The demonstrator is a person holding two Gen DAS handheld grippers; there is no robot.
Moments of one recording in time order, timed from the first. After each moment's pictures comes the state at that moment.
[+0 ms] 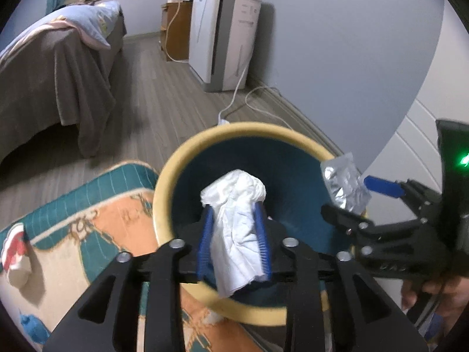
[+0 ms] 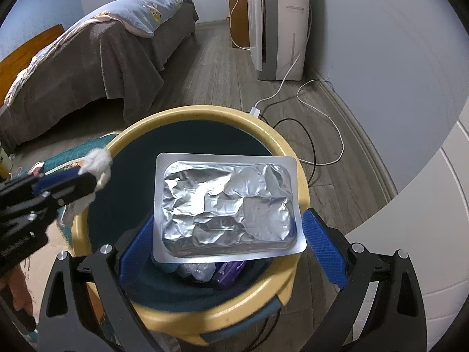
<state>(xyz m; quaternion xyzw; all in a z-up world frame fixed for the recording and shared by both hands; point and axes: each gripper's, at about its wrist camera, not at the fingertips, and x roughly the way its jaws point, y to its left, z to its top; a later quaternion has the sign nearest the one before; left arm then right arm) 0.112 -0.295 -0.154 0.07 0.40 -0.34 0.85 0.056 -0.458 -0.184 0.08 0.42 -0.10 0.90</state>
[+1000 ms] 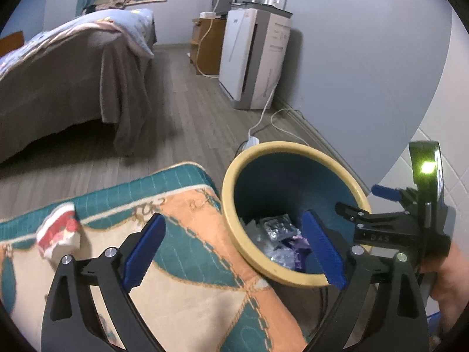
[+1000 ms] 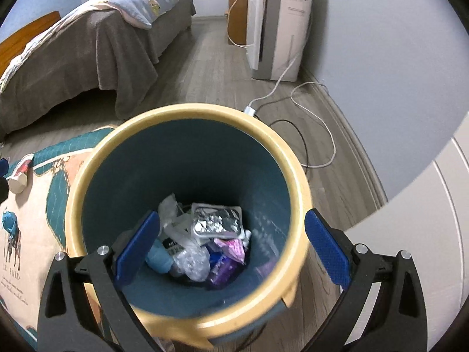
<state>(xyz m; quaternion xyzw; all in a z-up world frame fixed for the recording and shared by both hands) 0.097 -0.216 -0.122 0.03 0.38 -0.29 0.88 0.061 -0.443 -0.178 0.05 0.44 -0.13 0.89</state>
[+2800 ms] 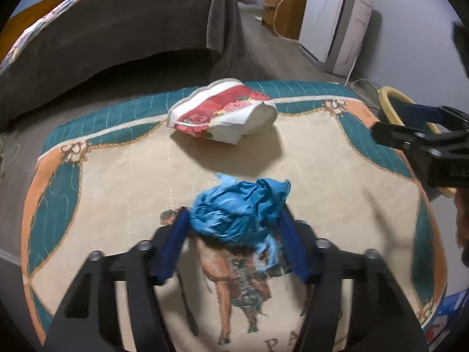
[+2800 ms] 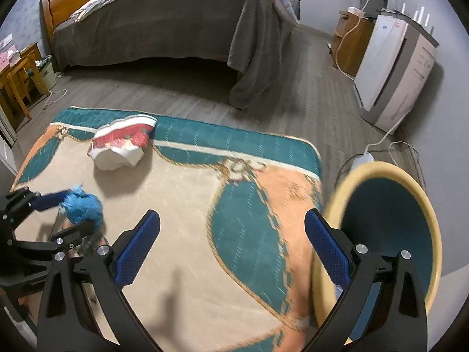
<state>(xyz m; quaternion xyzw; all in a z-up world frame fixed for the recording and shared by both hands) 0.112 -0.018 -0.214 0.04 0.46 -0.16 0.87 0.148 -0.200 -0.187 -0.06 0.45 0.05 0.89</state>
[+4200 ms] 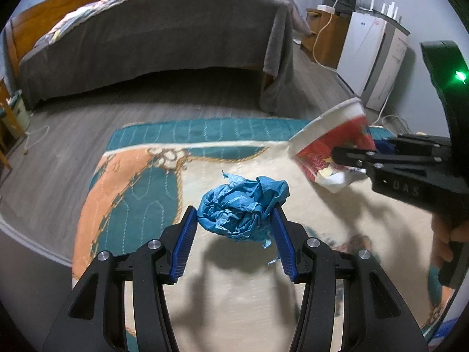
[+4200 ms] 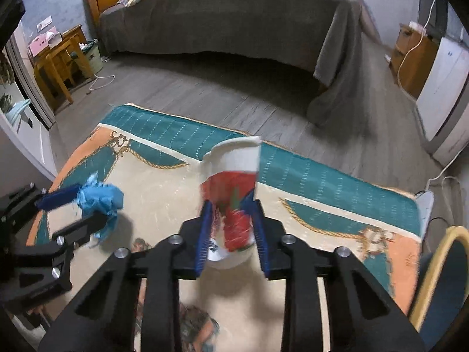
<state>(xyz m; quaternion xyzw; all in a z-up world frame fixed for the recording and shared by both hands) 0.120 0.061 -0.190 0.00 0.43 -0.08 0.90 0.187 -0.088 -0.192 -0.08 0.45 0.17 0.87</state>
